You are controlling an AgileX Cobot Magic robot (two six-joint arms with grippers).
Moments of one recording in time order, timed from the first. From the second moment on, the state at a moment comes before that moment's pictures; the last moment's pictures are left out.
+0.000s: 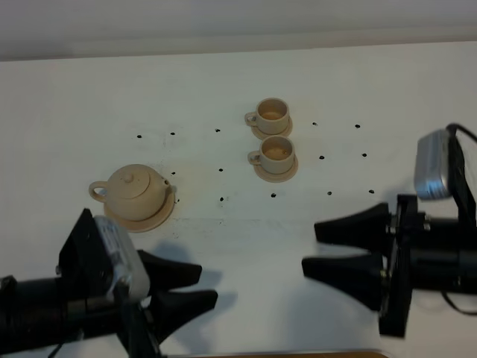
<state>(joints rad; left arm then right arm) -0.54 1.08 -0.29 -1.71 0.45 1.75 0.27 1.18 -0.40 1.69 0.91 -1.89</state>
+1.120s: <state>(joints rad) -0.54 1.09 -0.88 0.18 1.01 -0.24 0.27 1.18 -0.83 0.15 0.90 -0.14</state>
